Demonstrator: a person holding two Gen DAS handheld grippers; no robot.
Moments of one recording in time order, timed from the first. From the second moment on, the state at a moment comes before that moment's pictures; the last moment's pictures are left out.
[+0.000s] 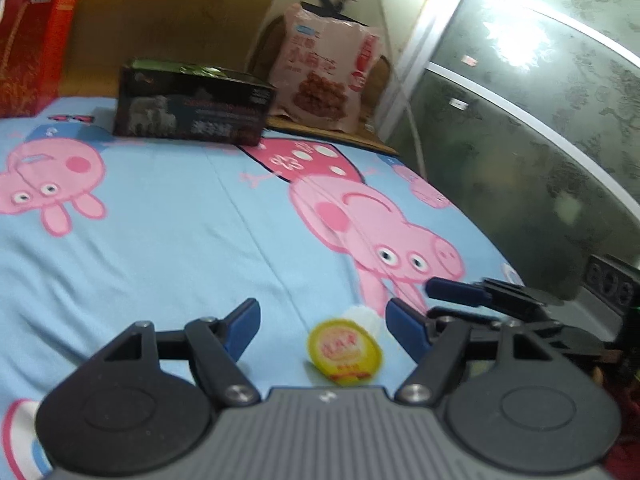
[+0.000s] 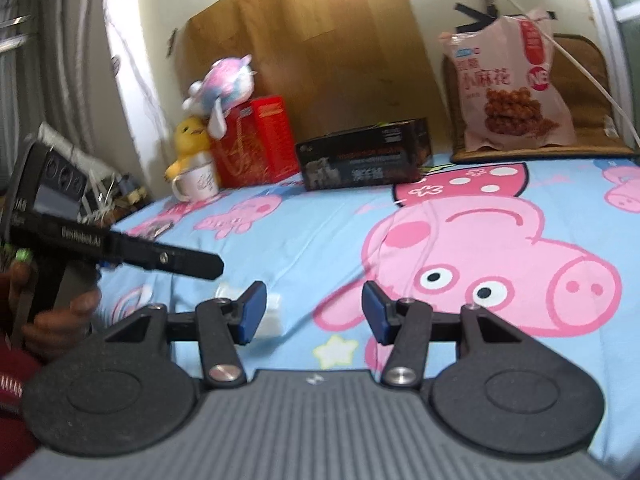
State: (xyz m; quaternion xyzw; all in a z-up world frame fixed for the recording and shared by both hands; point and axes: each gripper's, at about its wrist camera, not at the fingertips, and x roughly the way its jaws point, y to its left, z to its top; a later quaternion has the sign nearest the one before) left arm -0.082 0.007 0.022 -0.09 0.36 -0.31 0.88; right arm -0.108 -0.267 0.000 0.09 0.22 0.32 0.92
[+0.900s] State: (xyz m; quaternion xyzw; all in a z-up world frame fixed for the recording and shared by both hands) left arm -0.036 0.034 0.005 -0.12 0.36 -0.29 0.88; right arm -0.063 -0.155 -0.005 0.02 0.25 0.38 0.89
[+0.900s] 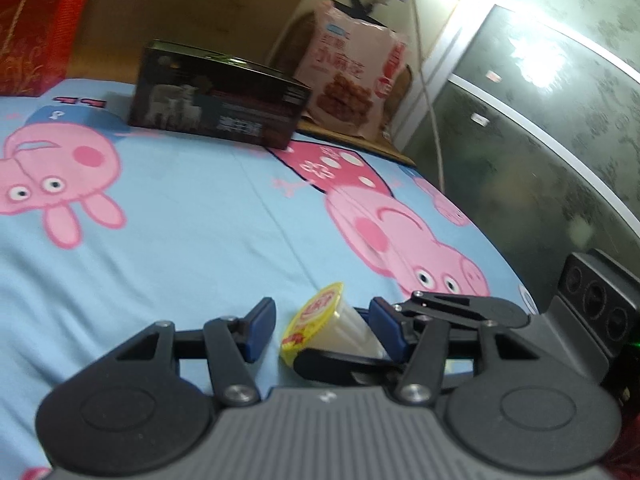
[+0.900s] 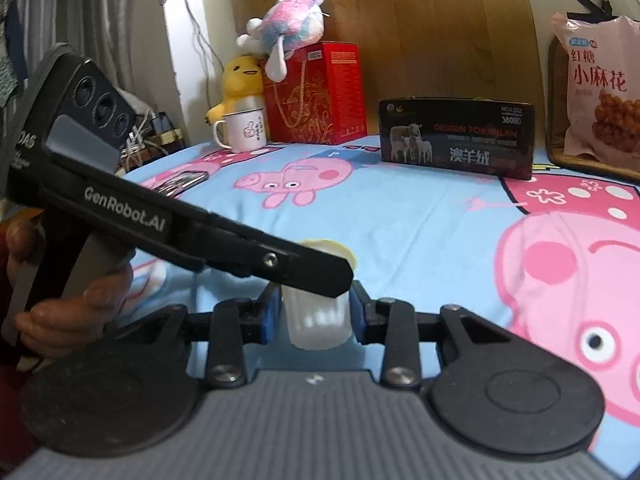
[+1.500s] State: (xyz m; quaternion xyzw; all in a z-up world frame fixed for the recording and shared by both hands) left arm -0.025 0.054 0.008 -0.14 0.37 -0.25 0.88; right arm -0.053 -0.144 -0.004 0.06 0.26 0.36 0.89
